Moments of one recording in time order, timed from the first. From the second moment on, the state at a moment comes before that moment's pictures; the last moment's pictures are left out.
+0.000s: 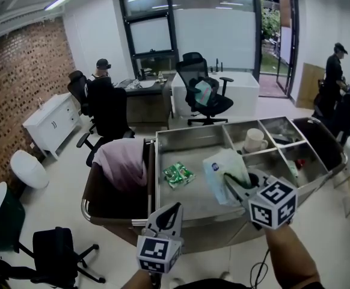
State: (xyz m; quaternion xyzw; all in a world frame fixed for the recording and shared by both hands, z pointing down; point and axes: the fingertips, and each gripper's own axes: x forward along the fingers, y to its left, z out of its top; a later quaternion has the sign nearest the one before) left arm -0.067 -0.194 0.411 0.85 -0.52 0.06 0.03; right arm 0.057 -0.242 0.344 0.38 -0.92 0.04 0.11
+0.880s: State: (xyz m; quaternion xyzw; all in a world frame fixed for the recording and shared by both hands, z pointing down) left arm -0.065 -0.186 0.401 0.85 -0.52 0.05 0.02; right arm 0.074 -0.183 0.385 0.39 -0.91 0.09 0.08
